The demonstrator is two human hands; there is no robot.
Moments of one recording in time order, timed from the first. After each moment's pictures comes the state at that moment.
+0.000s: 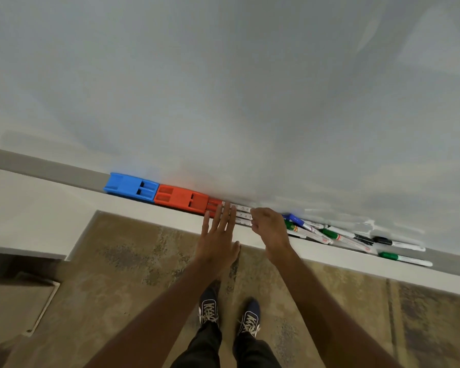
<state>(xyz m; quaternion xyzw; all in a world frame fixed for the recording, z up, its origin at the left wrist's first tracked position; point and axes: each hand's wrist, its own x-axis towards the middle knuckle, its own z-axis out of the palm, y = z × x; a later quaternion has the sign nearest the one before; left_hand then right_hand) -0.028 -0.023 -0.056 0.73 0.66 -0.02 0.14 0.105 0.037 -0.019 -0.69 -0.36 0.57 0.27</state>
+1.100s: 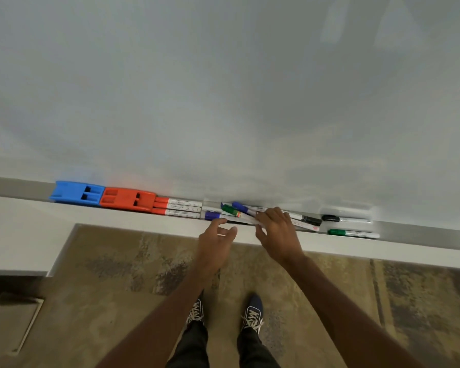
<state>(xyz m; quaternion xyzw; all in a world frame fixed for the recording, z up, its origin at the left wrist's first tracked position) 0.114 -0.029 -0.015 0.40 0.72 0.28 0.50 0.293 0.013 -0.031 -0.55 -0.82 0.11 0.13</state>
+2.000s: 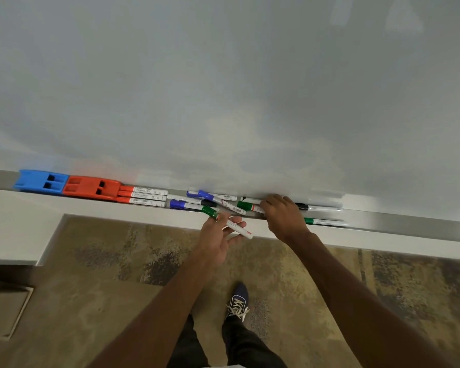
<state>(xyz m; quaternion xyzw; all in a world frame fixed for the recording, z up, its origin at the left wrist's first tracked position) 0.219 -0.017 -0.009 0.00 0.55 0.46 0.70 0.399 0.045 -0.036 -0.51 -0.86 0.06 -0.01</state>
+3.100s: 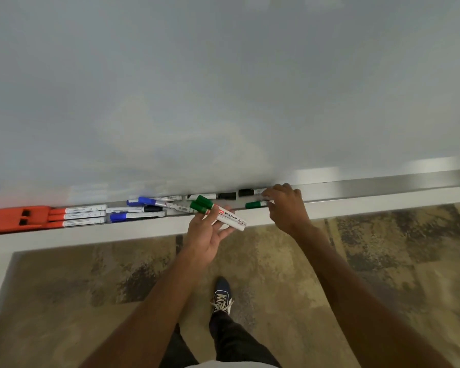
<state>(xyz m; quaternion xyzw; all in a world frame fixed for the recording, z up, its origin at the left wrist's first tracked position) 0.312 -0.007 -0.021 0.04 0.50 0.43 0.75 0.523 0.017 -0.025 -0.68 -0.71 0.15 0.07</state>
